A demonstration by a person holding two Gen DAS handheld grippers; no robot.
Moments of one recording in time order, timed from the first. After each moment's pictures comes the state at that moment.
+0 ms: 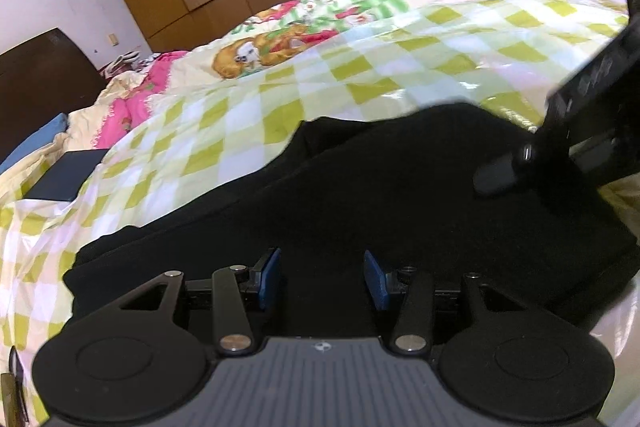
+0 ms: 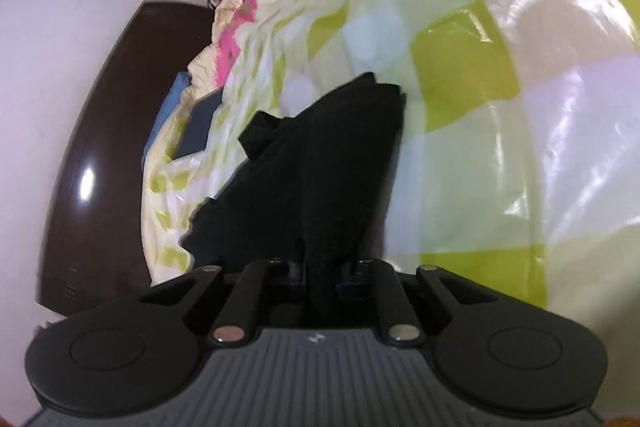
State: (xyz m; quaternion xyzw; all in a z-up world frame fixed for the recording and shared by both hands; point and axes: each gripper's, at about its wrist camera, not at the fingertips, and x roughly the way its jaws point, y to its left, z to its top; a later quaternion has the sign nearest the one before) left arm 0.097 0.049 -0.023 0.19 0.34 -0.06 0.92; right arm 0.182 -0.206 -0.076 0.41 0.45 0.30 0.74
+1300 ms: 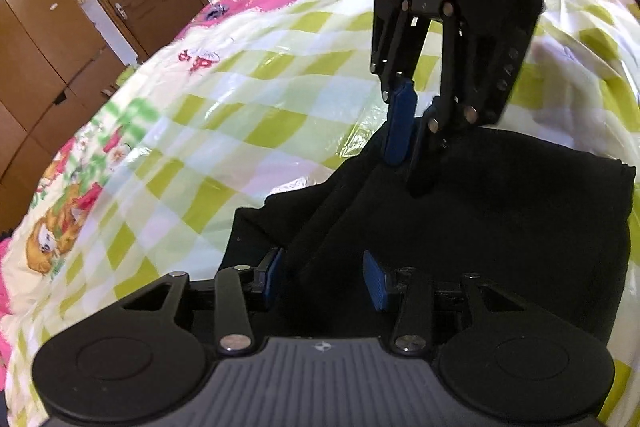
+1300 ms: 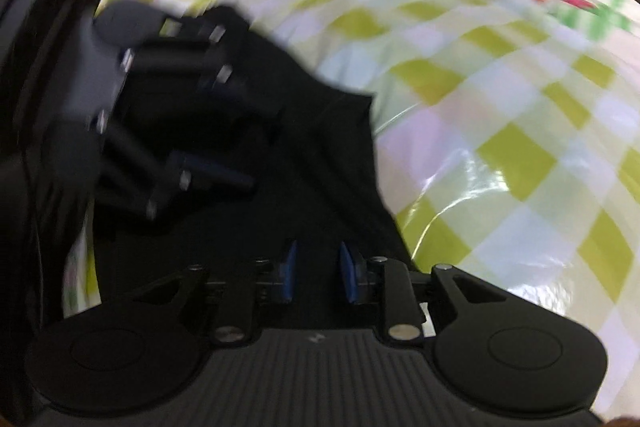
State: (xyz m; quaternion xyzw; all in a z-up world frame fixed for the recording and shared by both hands) left arm 0.132 -0.096 -0.012 0.35 0.29 -0.36 0.81; right arm 0.202 -0.270 -0.007 -0.20 0.46 0.42 0.75
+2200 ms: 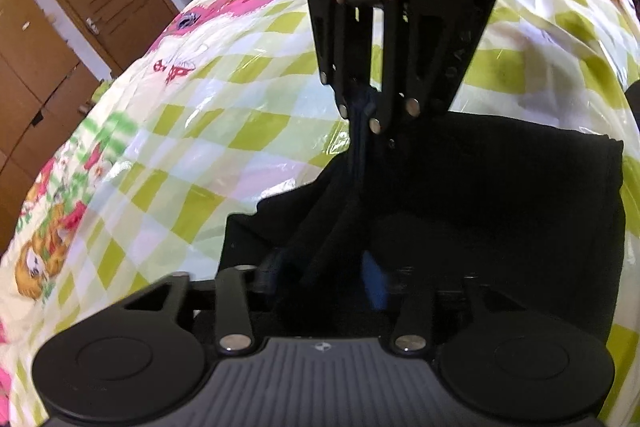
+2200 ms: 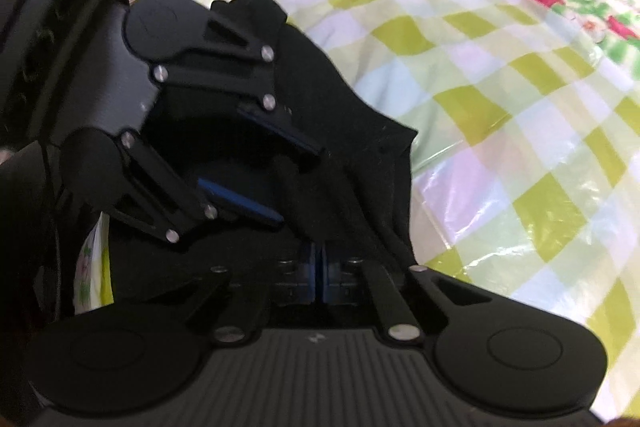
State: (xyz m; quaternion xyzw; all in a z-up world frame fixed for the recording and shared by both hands) left arm 0.135 -0.096 -0.010 0.38 0.28 -0.40 0.79; right arm 0.207 -0.246 0.017 -0.20 0.47 0.44 0.74
